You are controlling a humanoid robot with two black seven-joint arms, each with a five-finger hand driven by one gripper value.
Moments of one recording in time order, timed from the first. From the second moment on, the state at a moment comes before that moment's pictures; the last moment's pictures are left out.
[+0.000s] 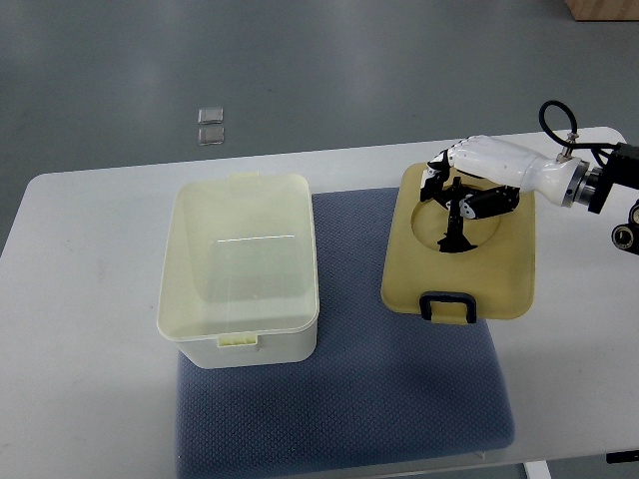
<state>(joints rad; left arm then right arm) 0.02 0.00 -0.05 -0.25 -0.03 -0.06 0.01 1.09 -0.72 -0.09 1.17 -1.23 -0.26 0.61</state>
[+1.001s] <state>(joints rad) 0.02 0.00 -0.05 -0.27 -0.04 -0.06 0.01 1.07 -0.77 -0.08 1.16 -1.27 -0.14 0.61</state>
